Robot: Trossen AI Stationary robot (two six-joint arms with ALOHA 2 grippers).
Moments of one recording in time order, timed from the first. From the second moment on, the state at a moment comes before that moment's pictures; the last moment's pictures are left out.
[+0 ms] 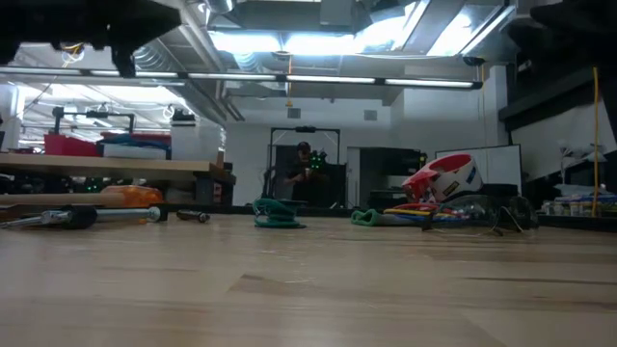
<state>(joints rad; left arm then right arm) -0.34 0.50 0.13 0.63 -0.61 -0.08 -0.22 0.01 0.15 0.00 -0.43 0.13</state>
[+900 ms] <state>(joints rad) -0.33 0.50 0.01 0.51 -0.50 -0.19 -0.22 0.01 0.15 -0.23 -0.43 0.13</state>
